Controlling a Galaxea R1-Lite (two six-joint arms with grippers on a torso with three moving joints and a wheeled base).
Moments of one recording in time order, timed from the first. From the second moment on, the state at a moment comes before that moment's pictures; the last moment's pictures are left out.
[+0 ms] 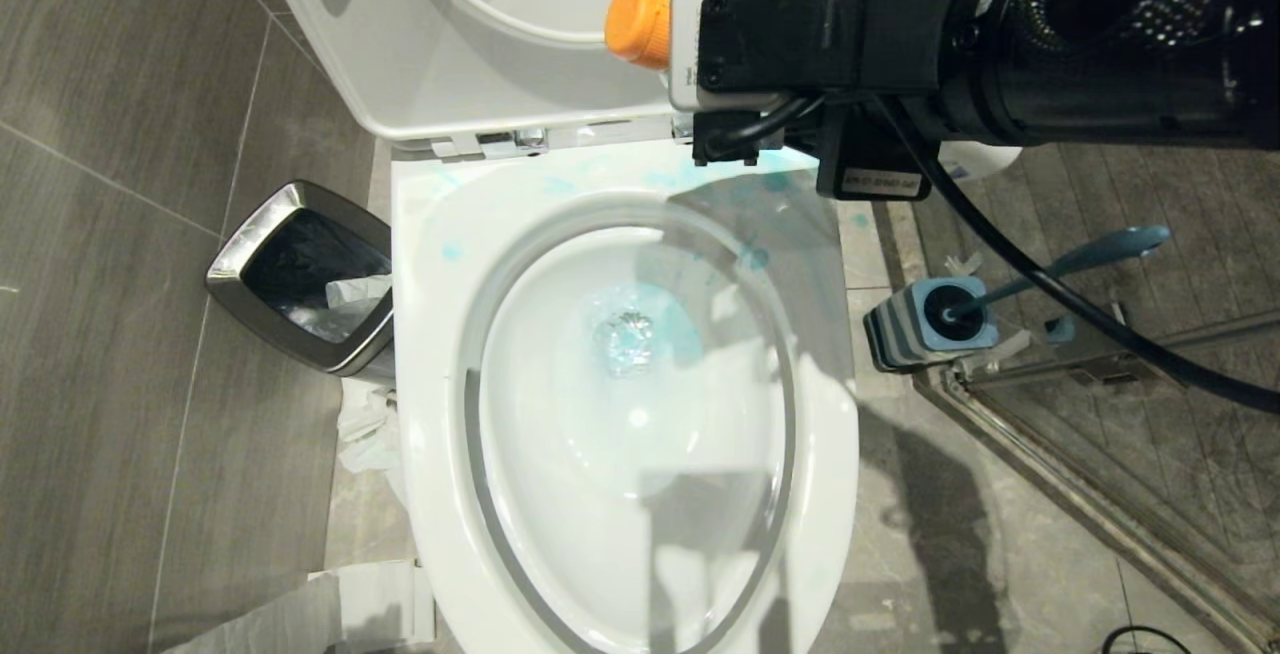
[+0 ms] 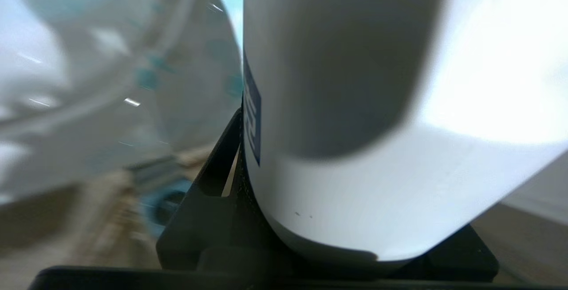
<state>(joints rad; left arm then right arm) 0.00 0.00 0.00 0.00 0.00 0.00 0.92 1.76 -1.95 0.41 -0.64 -1.27</state>
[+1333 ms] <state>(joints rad) 0.00 0.00 0.00 0.00 0.00 0.00 0.40 1.40 -1.60 0.56 -0.52 -0.07</state>
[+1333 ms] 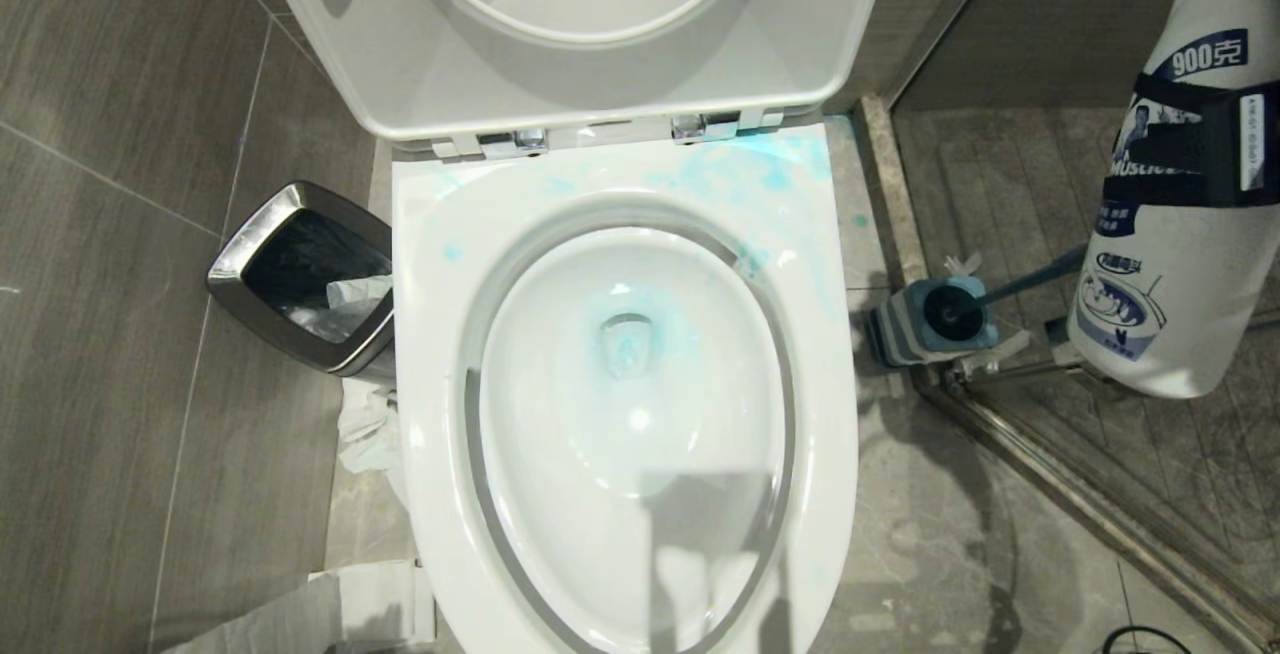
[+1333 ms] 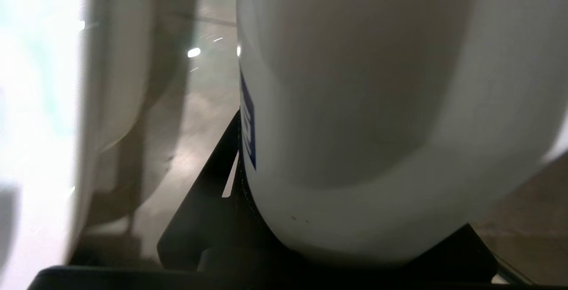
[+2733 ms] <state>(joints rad) 0.00 0.00 0.00 0.00 0.00 0.00 0.22 1.64 -1.27 -0.60 -0.14 -0.39</state>
